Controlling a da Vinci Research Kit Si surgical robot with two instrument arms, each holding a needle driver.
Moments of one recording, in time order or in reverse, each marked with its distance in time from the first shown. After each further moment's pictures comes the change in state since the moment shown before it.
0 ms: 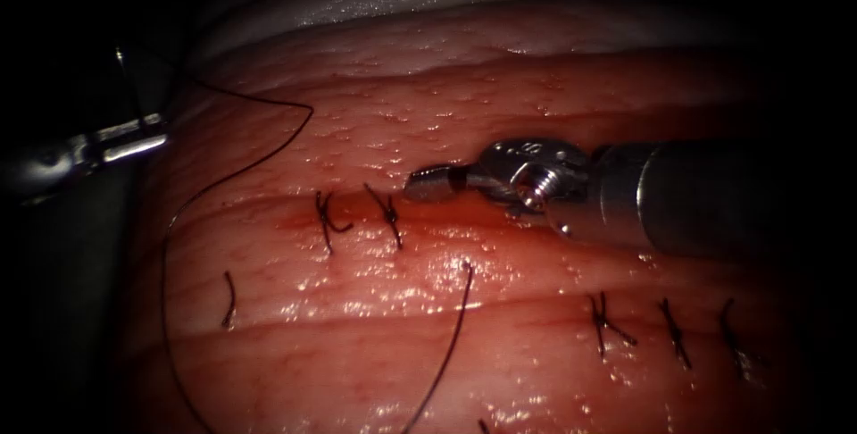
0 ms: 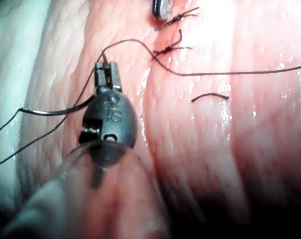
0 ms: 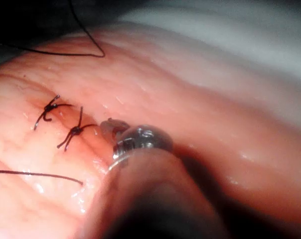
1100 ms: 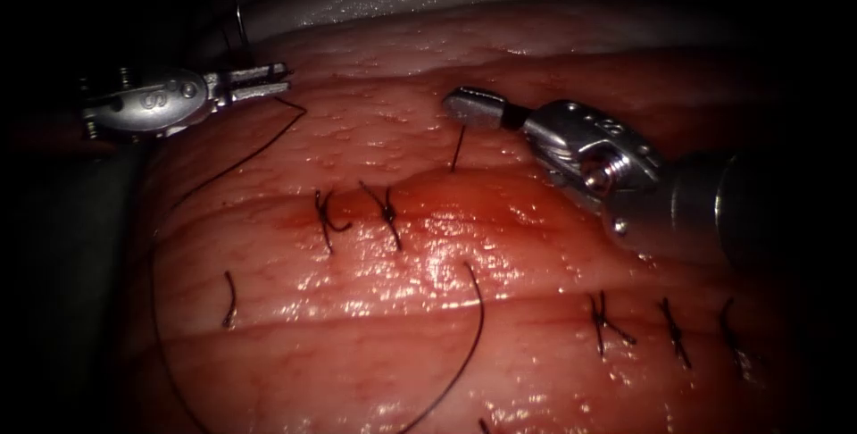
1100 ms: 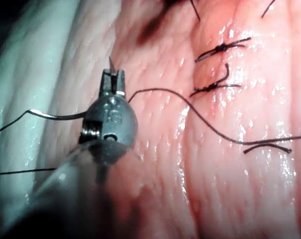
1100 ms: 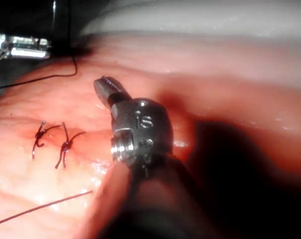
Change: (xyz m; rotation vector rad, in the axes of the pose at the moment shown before) right arm 0.005 0.001 -0.006 -0.100 0.365 0.133; left arm -0.004 -0.003 0.013 -0.097 -0.034 0.001
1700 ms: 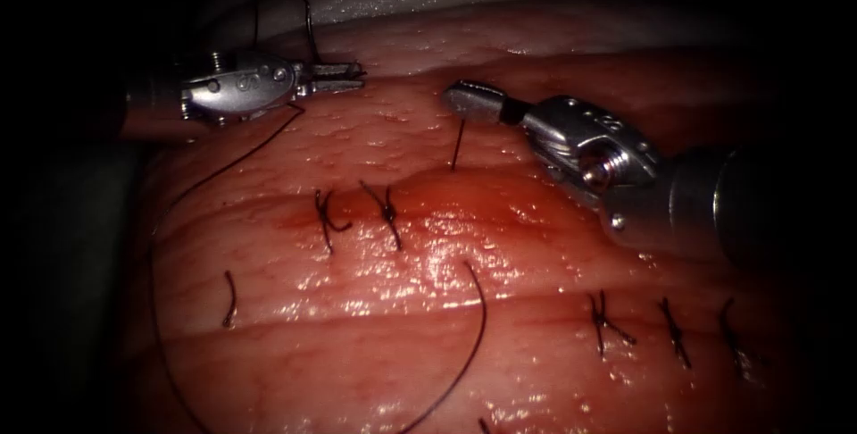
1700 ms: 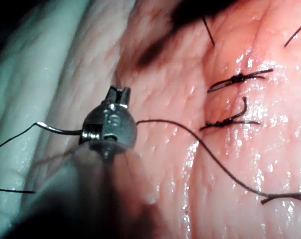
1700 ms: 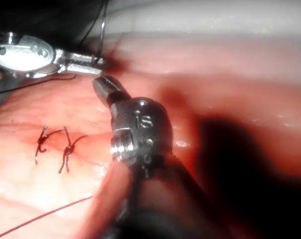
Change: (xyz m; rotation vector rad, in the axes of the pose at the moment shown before) right arm 0.000 0.000 0.000 0.003 0.012 0.036; left arm -0.003 0.000 0.008 -0.088 -0.116 -0.057
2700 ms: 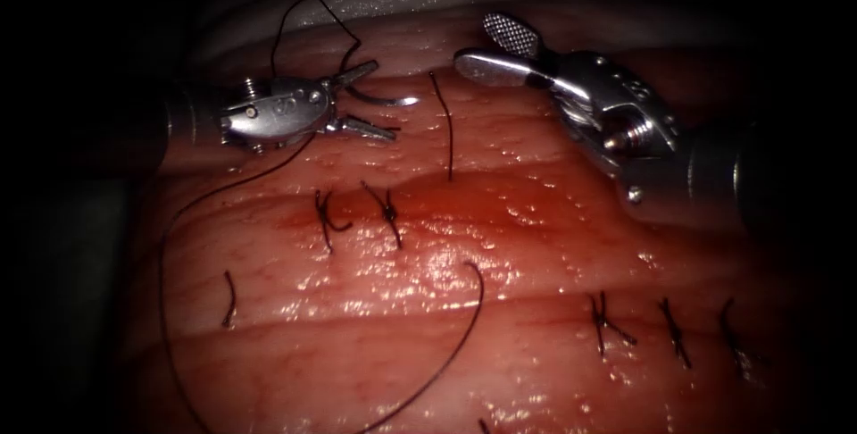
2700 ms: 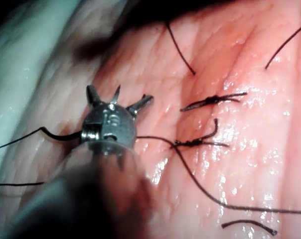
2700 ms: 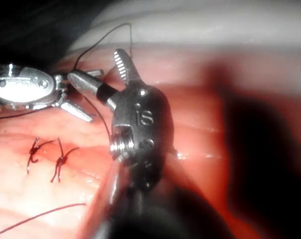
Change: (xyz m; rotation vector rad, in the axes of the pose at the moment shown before) right arm 0.003 0.000 -0.001 0.055 0.086 -0.101; left arm 0.002 0.003 0.001 0.003 0.050 -0.056
